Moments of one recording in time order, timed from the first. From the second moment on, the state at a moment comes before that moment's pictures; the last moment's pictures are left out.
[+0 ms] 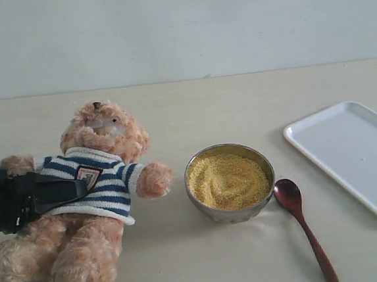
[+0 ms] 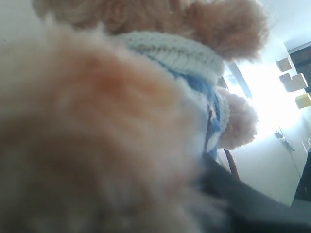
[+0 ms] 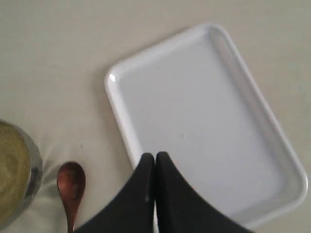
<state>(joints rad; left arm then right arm) 0.13 1.67 -0.46 -1.73 1.00 1.71 -0.07 1.29 -0.99 0.35 0.71 -0.34</state>
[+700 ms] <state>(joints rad) 0.13 1.67 -0.46 -1.73 1.00 1.73 0.50 0.92 -0.20 0.51 -0.12 -0.39</state>
